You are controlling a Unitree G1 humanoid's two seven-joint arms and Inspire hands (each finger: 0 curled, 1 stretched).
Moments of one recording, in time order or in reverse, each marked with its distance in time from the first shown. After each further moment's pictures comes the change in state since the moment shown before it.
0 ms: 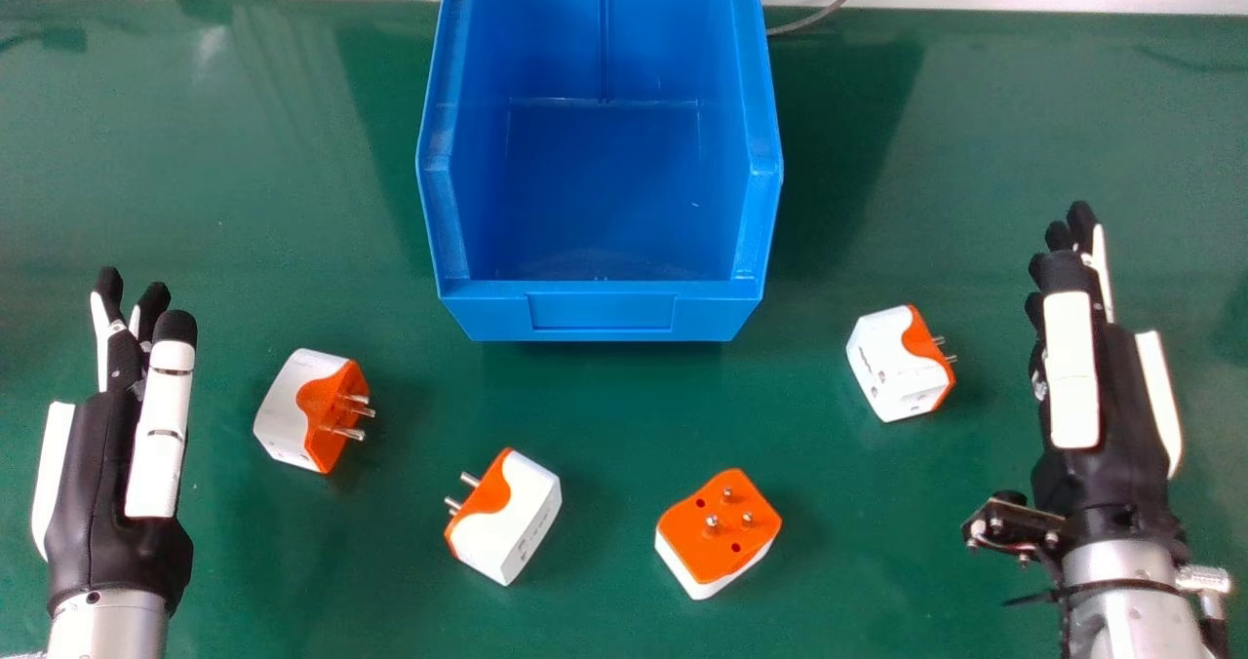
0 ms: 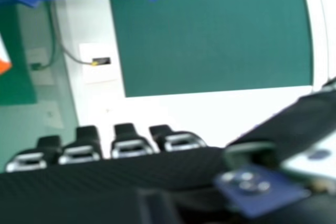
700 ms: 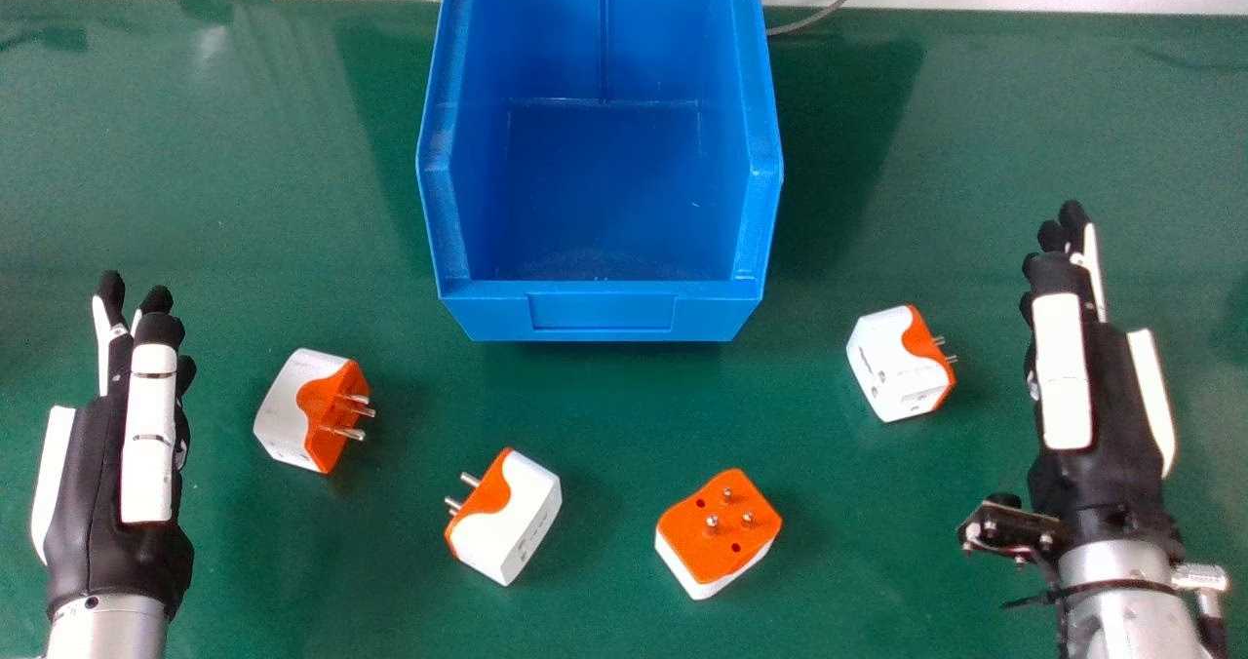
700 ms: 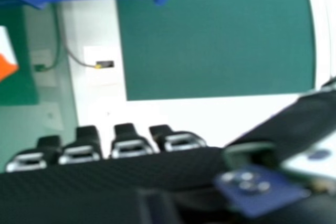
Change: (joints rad) left arm 0.006 -0.001 0.002 -0.001 -0.001 0.000 -0.003; right arm 0.002 -0.024 0.013 -0.001 -0.056 -0.001 -0.009
